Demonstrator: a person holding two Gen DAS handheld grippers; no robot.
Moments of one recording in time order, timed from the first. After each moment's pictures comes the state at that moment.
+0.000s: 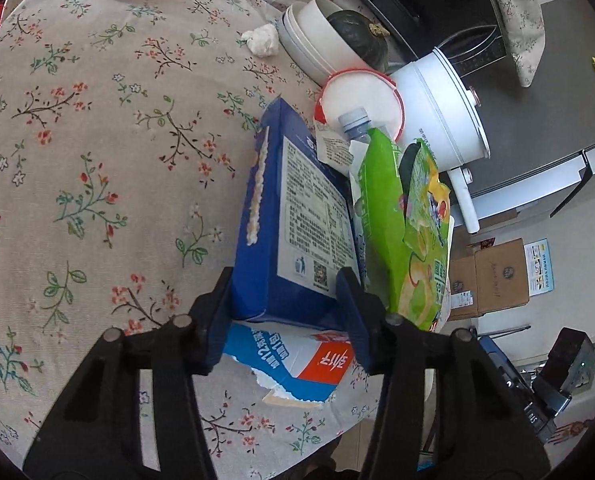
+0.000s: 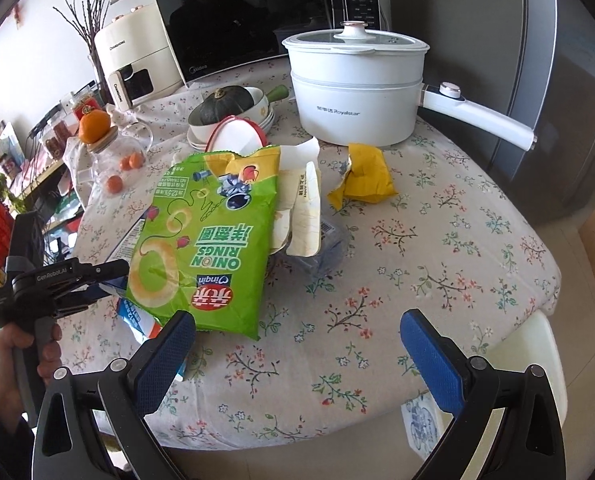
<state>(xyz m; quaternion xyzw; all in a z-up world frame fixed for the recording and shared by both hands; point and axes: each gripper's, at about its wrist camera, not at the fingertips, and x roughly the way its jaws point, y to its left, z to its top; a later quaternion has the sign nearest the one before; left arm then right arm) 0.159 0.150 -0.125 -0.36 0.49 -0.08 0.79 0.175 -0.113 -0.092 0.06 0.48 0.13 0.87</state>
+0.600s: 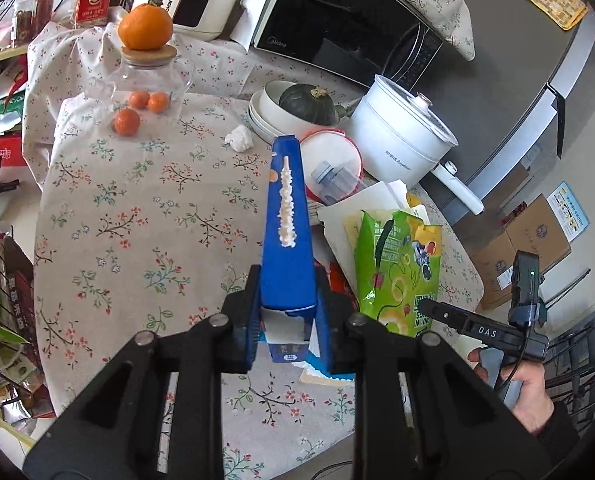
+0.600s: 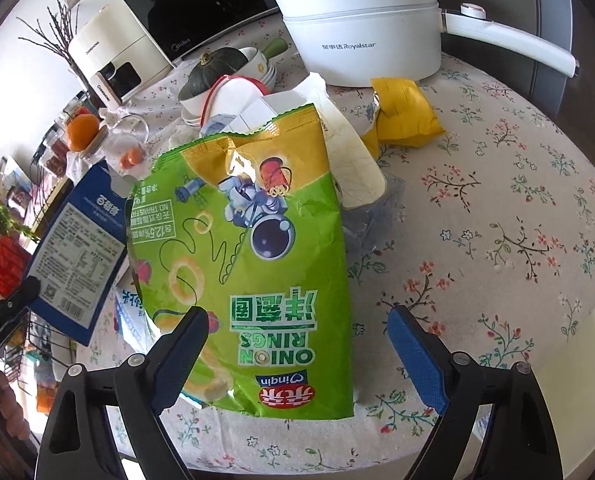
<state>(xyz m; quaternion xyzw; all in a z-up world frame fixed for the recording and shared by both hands) 0.108 0.154 -0.038 -0.19 0.40 -0.05 0.89 0.209 -0.105 -0.156 0.15 0.53 0.15 0.82</state>
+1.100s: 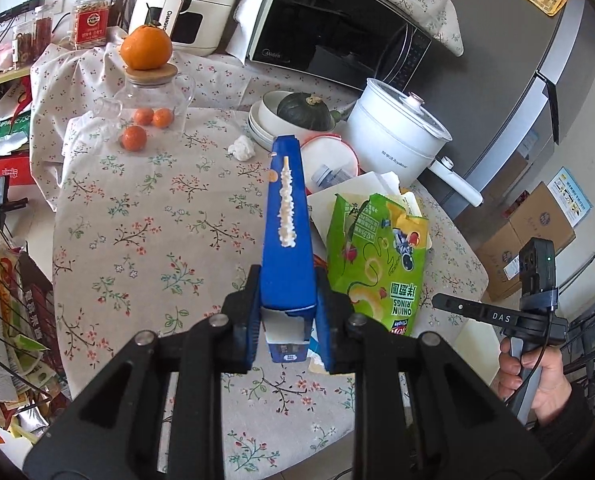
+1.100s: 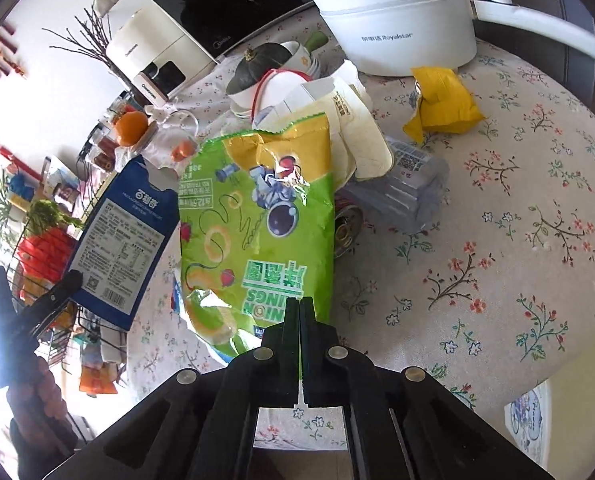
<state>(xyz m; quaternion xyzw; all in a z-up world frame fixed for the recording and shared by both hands) 0.091 0.155 -0.029 -0.17 0.39 -0.05 0.90 0.188 -0.111 -0.132 0.17 0.51 0.22 0.81</state>
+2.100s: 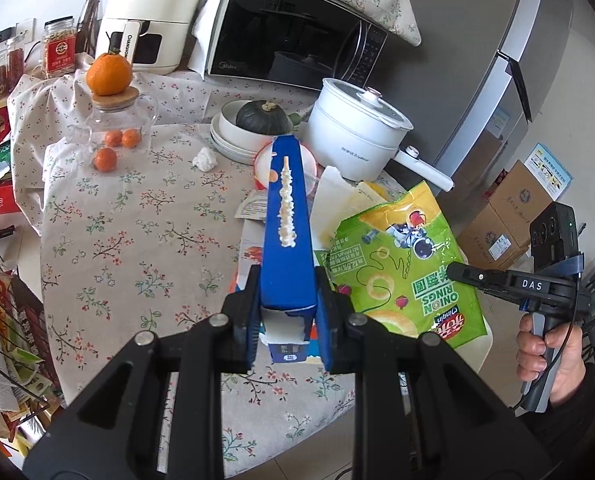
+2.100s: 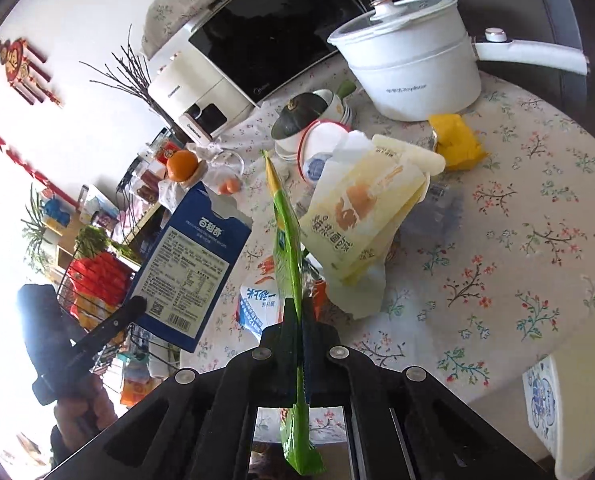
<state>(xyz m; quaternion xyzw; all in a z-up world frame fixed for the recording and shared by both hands) 0.075 0.118 -0.008 -0.13 0.37 -0.10 0.91 0.148 -0.142 -0.076 0.24 0.44 0.25 0.83</state>
